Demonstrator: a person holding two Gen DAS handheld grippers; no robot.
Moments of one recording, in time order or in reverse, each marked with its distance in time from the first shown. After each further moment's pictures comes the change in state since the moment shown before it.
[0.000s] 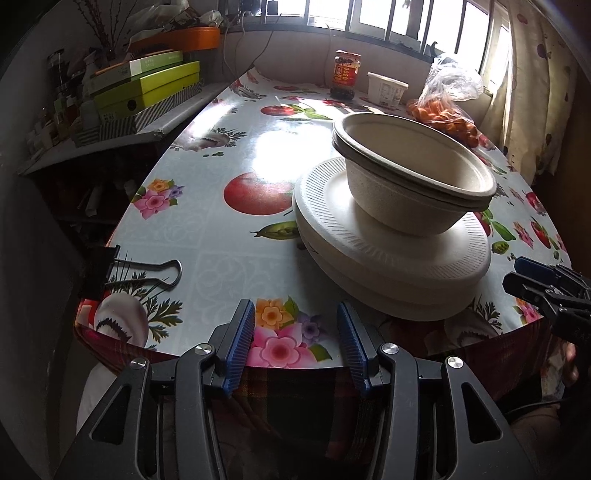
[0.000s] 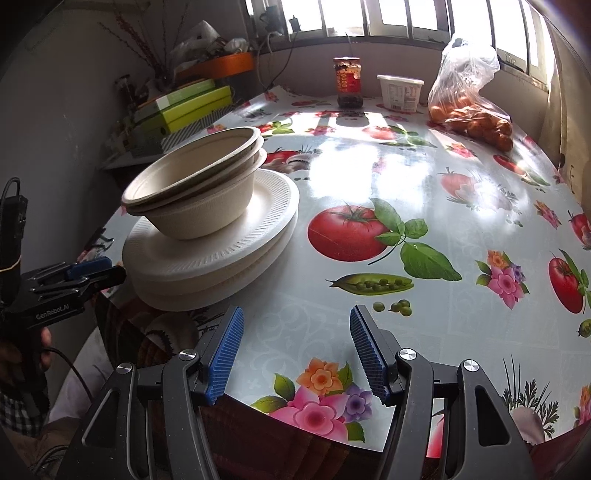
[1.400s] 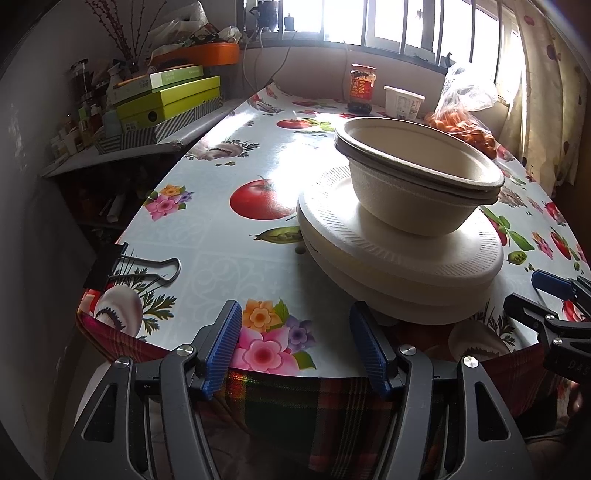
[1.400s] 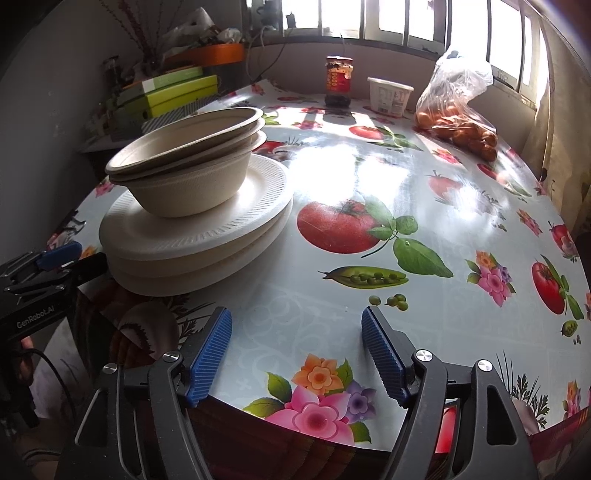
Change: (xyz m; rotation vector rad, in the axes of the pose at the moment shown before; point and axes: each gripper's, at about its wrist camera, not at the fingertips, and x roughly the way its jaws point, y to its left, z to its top) left arm 0.005 -0.016 -0.008 -0.031 -0.080 0.107; right arm 0.010 0.013 -0.005 -0.051 0.004 -0.128
